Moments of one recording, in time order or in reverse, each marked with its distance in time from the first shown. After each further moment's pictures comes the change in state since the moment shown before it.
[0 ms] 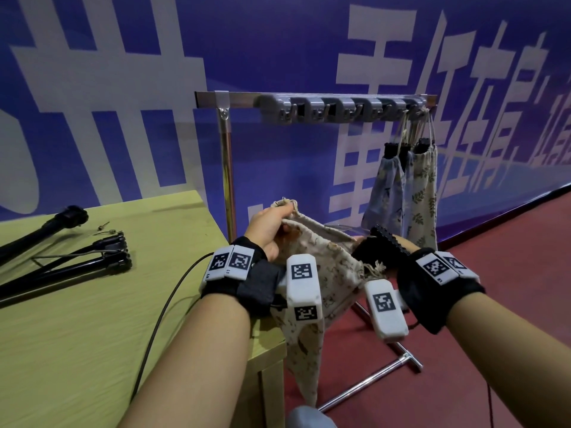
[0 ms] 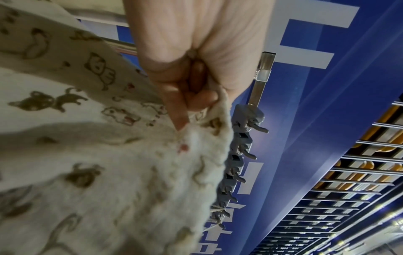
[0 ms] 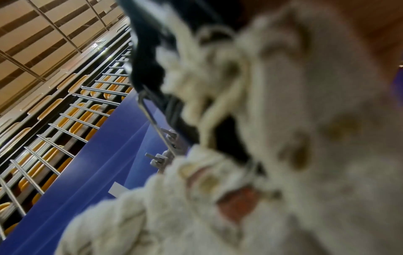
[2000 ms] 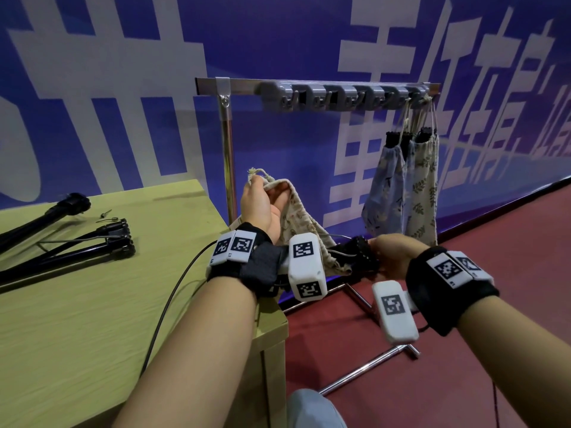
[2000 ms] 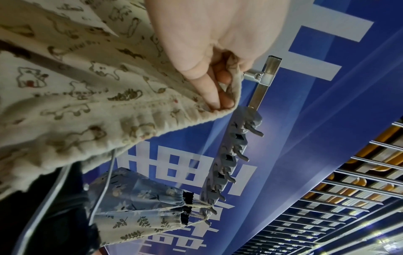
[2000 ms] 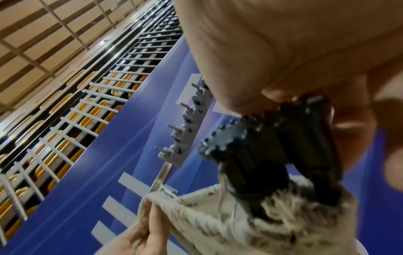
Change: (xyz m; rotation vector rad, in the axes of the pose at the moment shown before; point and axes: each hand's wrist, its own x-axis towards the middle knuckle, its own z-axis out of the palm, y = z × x) left_hand -0.008 0.011 0.007 -0.471 0.116 0.265; right_hand -0.017 0.010 0.003 -0.096 -0.047 0.168
